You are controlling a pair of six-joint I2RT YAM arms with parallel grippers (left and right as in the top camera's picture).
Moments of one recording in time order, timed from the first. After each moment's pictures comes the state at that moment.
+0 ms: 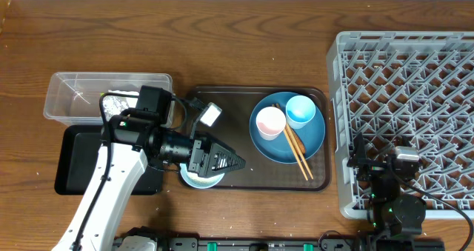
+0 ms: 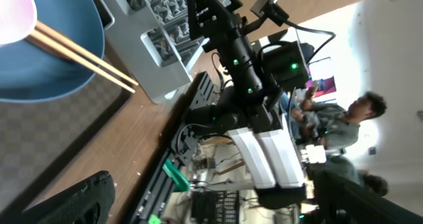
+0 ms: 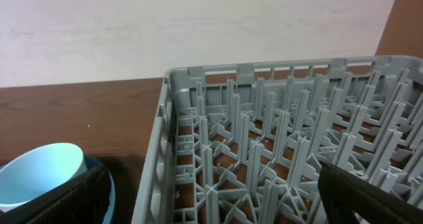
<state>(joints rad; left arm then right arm) -0.17 1.26 0.96 -1.12 1.30 0.24 -0.03 0.01 0.01 -0.07 0.05 0.06</state>
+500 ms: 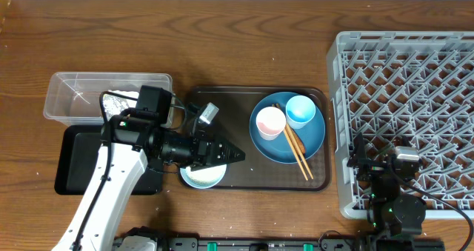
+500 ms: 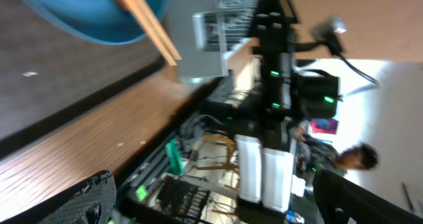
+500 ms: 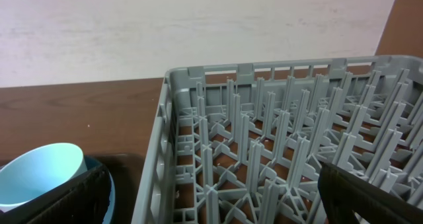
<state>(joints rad) -0.17 1.26 0.96 -1.12 1.11 -0.10 -0.03 0.01 0.01 -0.07 0.04 0.06</state>
